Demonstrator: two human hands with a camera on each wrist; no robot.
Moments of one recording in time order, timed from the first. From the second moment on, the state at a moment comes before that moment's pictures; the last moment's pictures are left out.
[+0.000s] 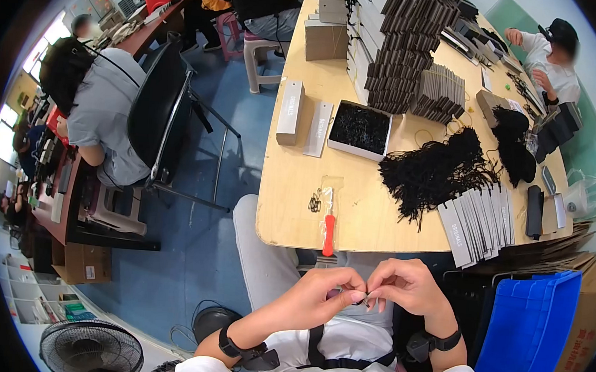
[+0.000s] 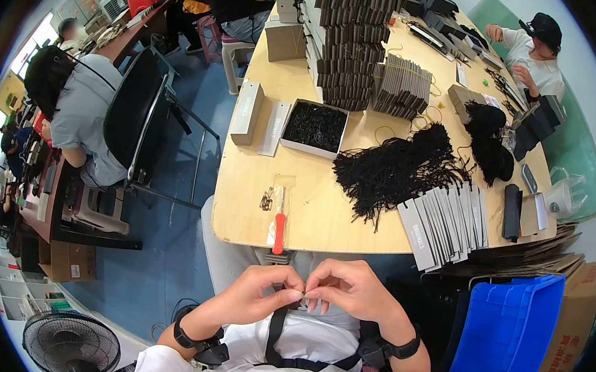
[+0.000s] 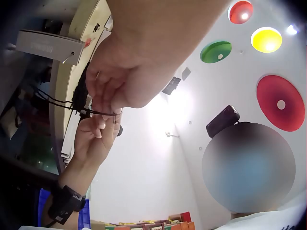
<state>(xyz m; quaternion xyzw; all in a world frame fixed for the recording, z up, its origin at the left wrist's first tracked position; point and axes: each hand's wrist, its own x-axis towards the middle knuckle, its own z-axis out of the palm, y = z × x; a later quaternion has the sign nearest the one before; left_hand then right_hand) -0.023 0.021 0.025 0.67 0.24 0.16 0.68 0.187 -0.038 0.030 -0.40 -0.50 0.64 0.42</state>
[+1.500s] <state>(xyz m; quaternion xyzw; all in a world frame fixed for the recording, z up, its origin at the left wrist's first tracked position) -0.009 -0.012 0.004 0.58 0.40 0.33 0.63 0.167 -0.063 -0.012 -0.51 -0.49 0.49 0.51</state>
